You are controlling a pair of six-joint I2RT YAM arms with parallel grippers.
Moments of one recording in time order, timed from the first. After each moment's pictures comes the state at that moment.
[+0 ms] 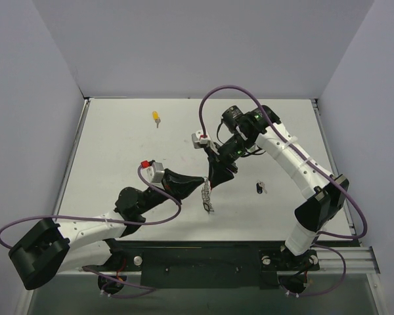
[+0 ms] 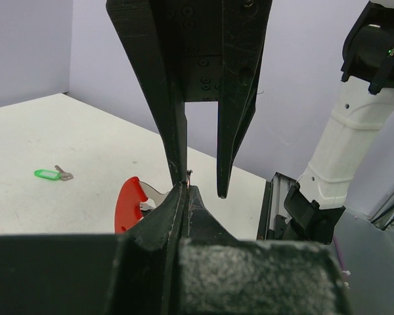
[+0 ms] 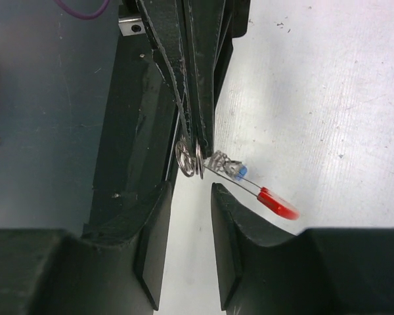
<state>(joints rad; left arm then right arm) -0.85 1.09 0.30 1.18 0.28 -0.44 0.62 1.69 1.77 -1.46 -0.89 -0.94</state>
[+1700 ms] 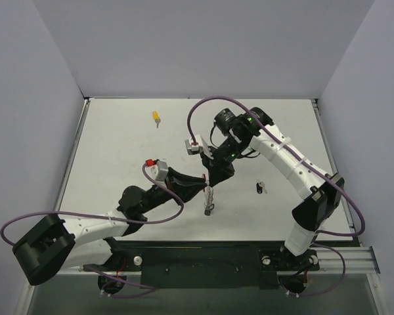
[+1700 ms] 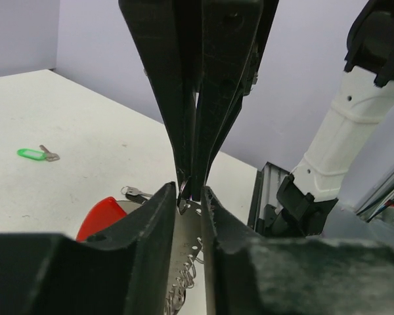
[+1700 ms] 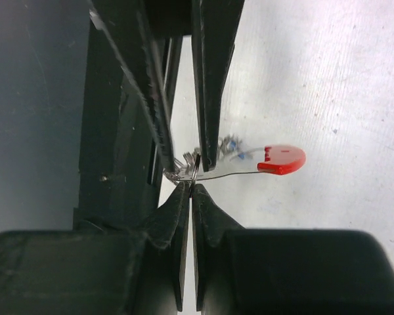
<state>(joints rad) -0.86 1.16 0.30 1.21 0.29 -0.49 0.68 1.71 1.79 -1.44 -0.78 -0.88</state>
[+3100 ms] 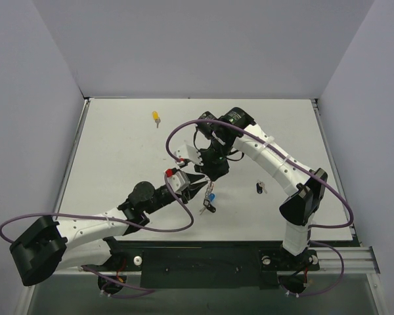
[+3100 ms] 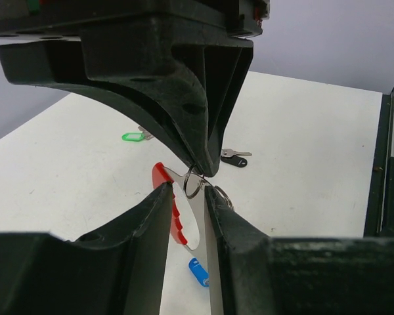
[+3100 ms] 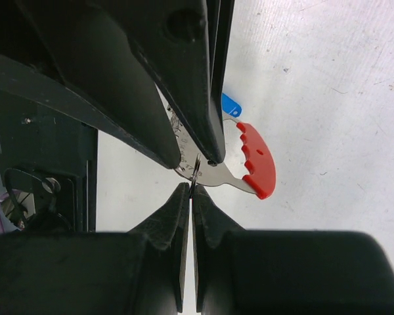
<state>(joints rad) -0.94 1.10 0.39 0.84 0.14 0.04 0.80 1.83 1.95 -1.52 -0.36 -0.94</state>
